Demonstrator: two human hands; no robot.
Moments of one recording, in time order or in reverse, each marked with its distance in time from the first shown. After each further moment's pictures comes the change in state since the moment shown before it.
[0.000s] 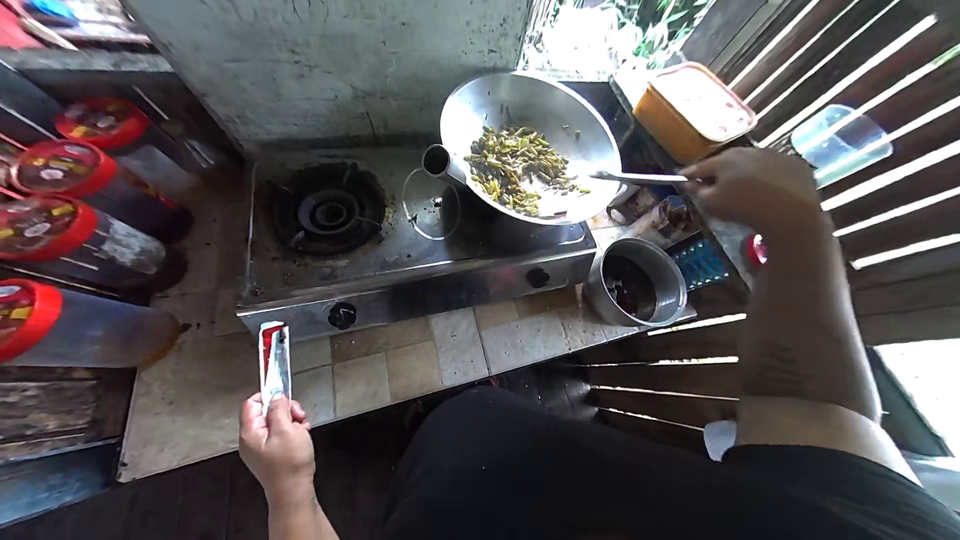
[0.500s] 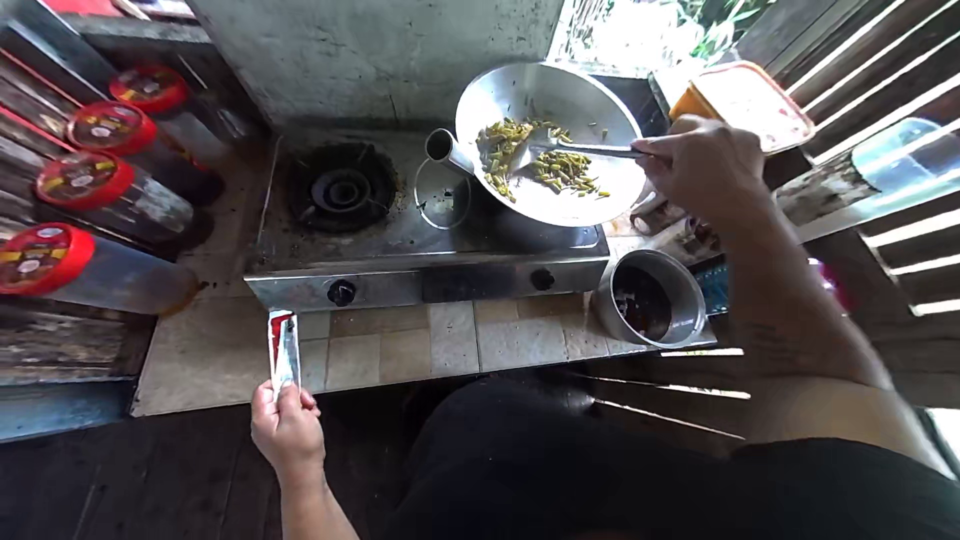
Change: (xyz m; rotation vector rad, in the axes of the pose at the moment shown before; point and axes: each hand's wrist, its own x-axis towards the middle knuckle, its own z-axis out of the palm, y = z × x) left_hand -0.051 0.005 0.022 -0.022 0.131 -0.003; right_hand 0.051 -0.029 0.022 0.064 0.293 -0.431
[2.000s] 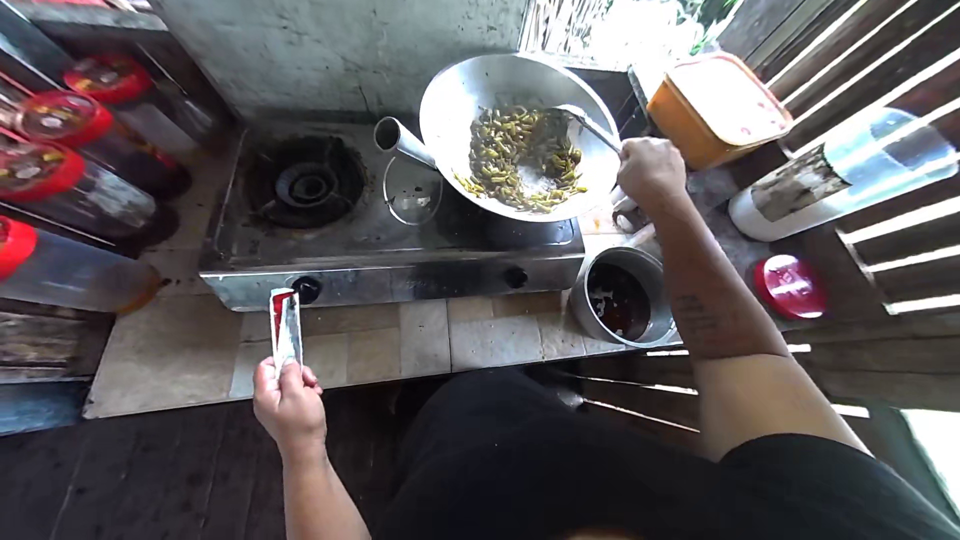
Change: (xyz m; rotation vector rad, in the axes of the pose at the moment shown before) left_hand -0.029 0.010 0.053 -0.030 -0.018 0.022; right_hand 0.026 0.048 0.065 0.146 -0.203 0.425
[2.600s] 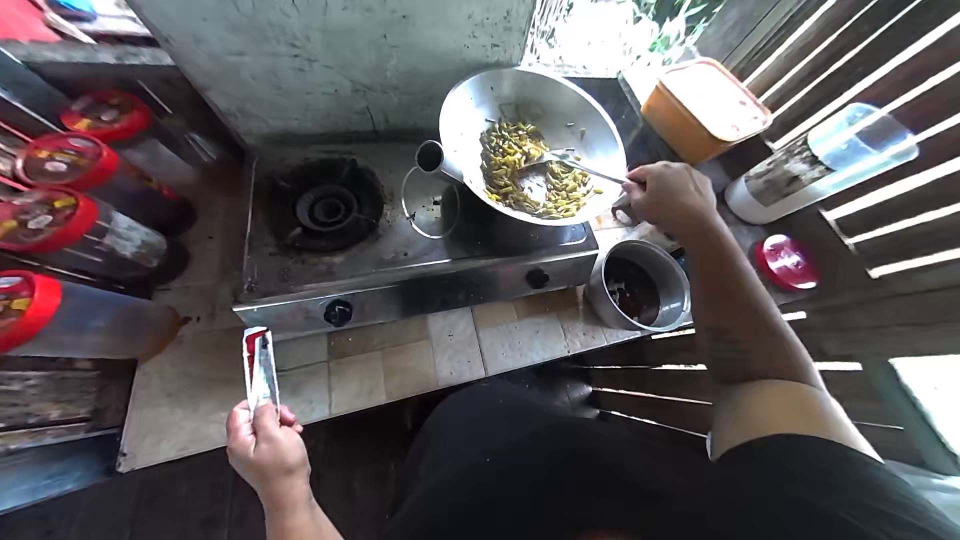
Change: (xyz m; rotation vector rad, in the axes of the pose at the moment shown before) left_hand 0.074 -0.016 -0.069 0.017 -0.011 -0.016; right_hand -0.069 -0.040 -0.024 -0.095 -0.033 -0.008
